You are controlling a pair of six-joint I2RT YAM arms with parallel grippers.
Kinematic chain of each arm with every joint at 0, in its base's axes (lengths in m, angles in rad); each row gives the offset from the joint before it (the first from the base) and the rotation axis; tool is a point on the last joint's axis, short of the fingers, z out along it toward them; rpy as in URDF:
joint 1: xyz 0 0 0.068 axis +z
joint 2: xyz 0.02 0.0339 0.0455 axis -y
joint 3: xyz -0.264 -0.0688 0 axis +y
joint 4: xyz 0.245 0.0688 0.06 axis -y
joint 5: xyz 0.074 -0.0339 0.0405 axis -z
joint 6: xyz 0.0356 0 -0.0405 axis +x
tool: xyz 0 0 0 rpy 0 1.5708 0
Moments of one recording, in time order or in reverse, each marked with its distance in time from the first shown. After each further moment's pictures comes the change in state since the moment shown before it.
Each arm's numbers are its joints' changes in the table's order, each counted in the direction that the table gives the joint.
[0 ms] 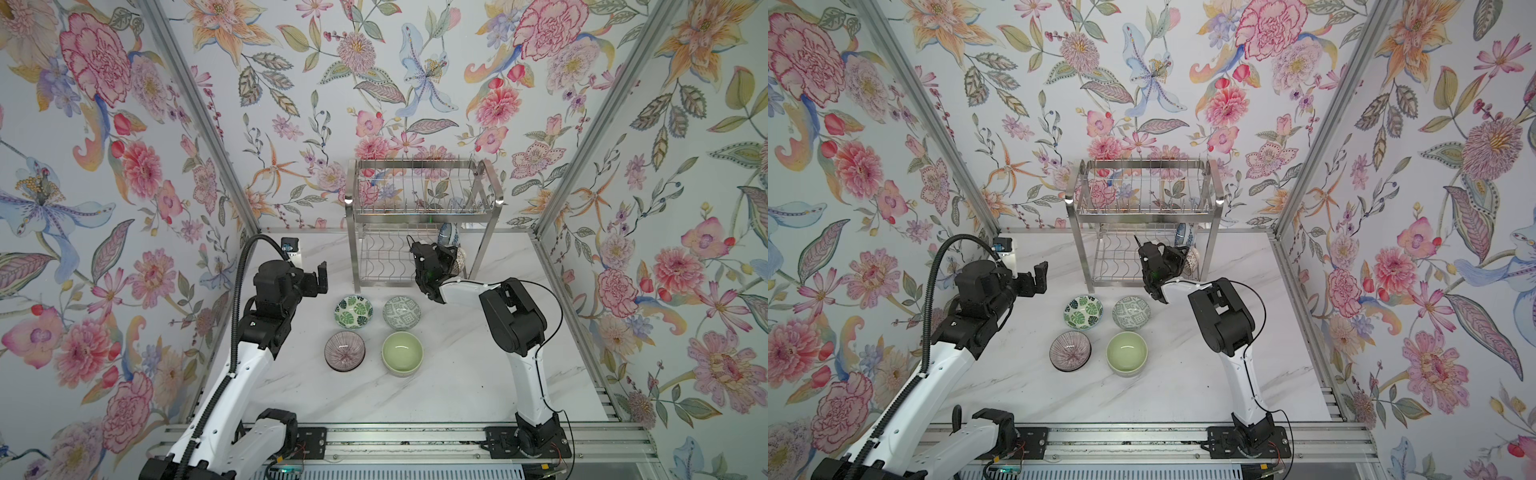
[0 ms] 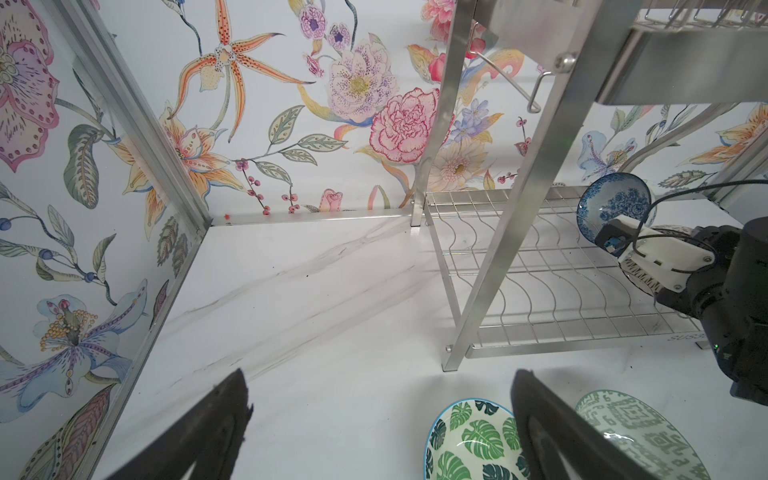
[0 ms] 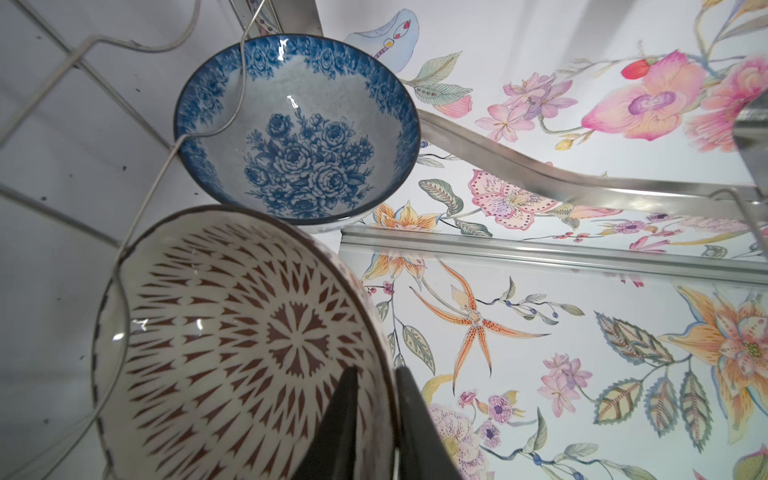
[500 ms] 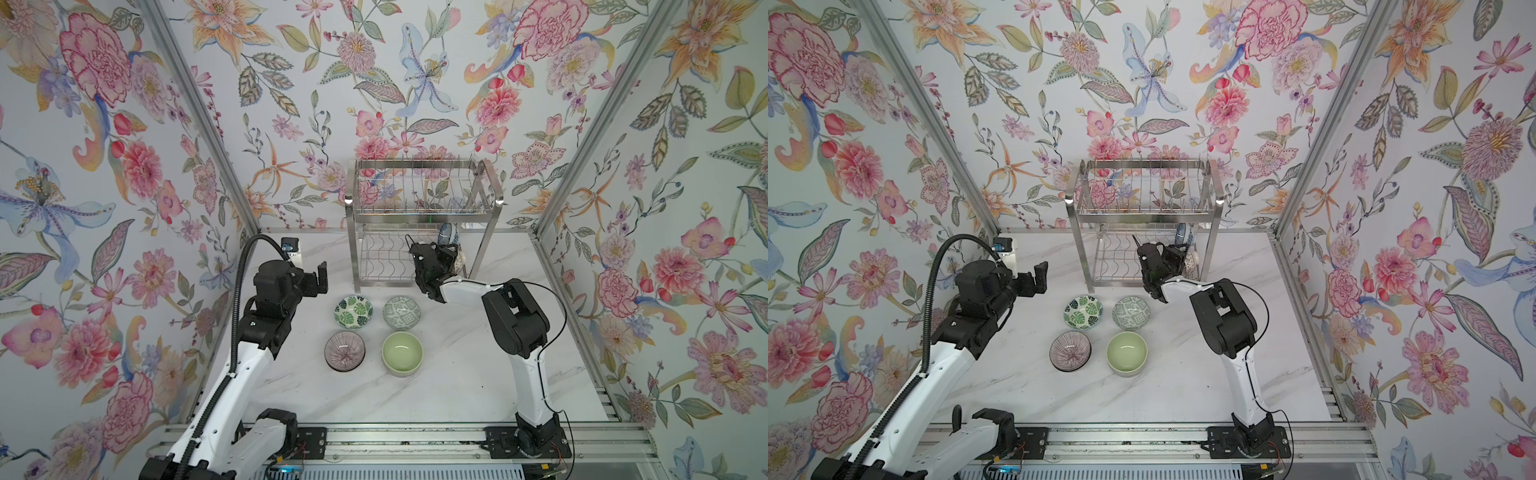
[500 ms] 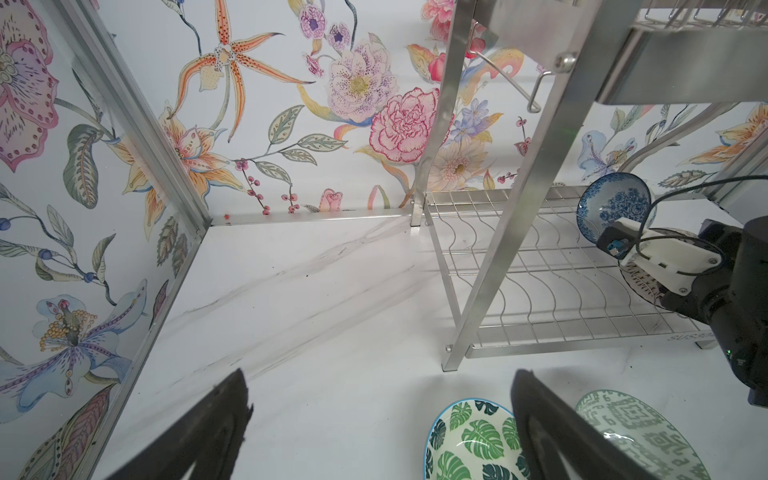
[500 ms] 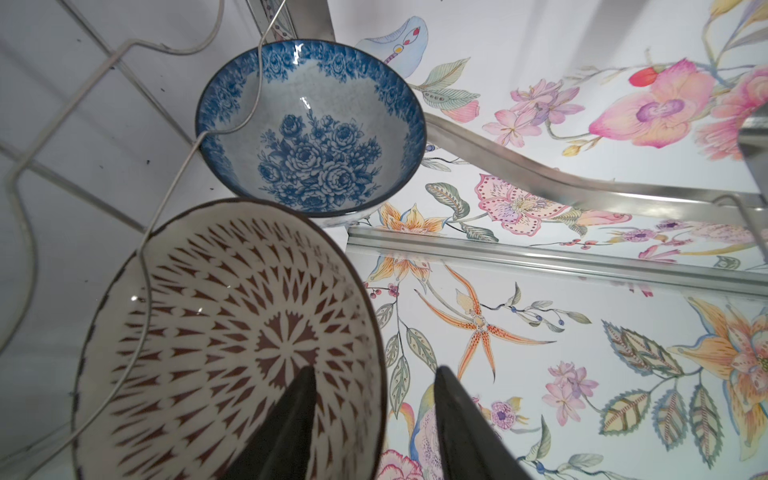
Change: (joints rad) left arm 0.000 -0.001 0.000 0.000 0.000 0.000; right arm 0.014 0.041 -0.001 -0.089 -0.022 0.051
